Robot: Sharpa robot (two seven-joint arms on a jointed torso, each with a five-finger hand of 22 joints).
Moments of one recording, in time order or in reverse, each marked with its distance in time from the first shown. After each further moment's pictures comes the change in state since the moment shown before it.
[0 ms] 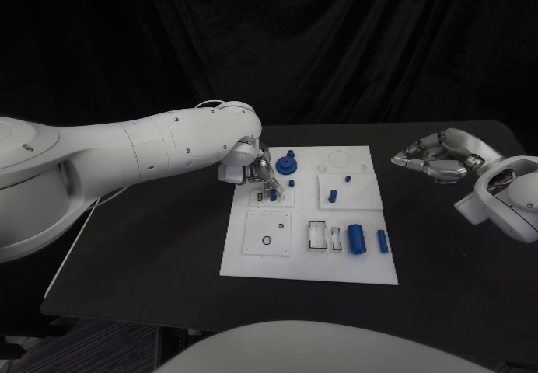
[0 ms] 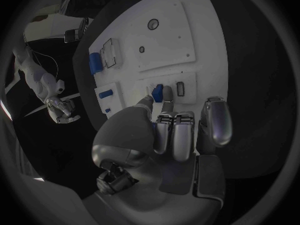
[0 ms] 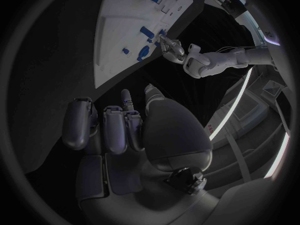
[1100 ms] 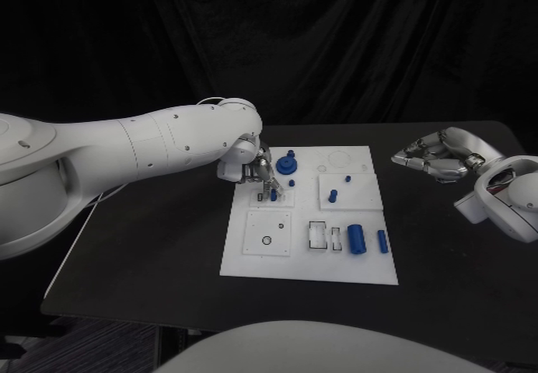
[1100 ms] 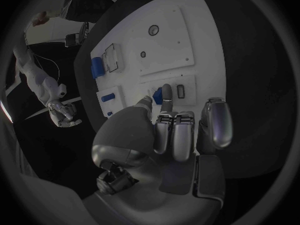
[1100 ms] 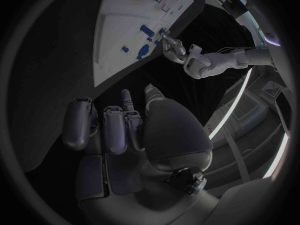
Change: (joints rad) left arm 0.011 -0.002 0.000 0.008 -0.001 0.050 -0.003; left_hand -0.002 -0.006 -0.023 0.048 -0.007 0.064 -0.006 -0.029 -0.105 0.000 0.000 0.000 0.000 0.000 0.000 0.000 0.000 -0.008 0.007 0.000 0.012 0.000; right arm 0.000 0.002 0.000 -0.002 0.000 -0.012 0.008; right_hand 0.000 0.000 0.000 0.000 -0.004 0.000 0.000 0.000 0.001 0.000 0.000 0.004 0.000 0.000 0.000 0.004 0.000 0.000 0.000 0.000 0.005 0.000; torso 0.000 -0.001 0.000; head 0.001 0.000
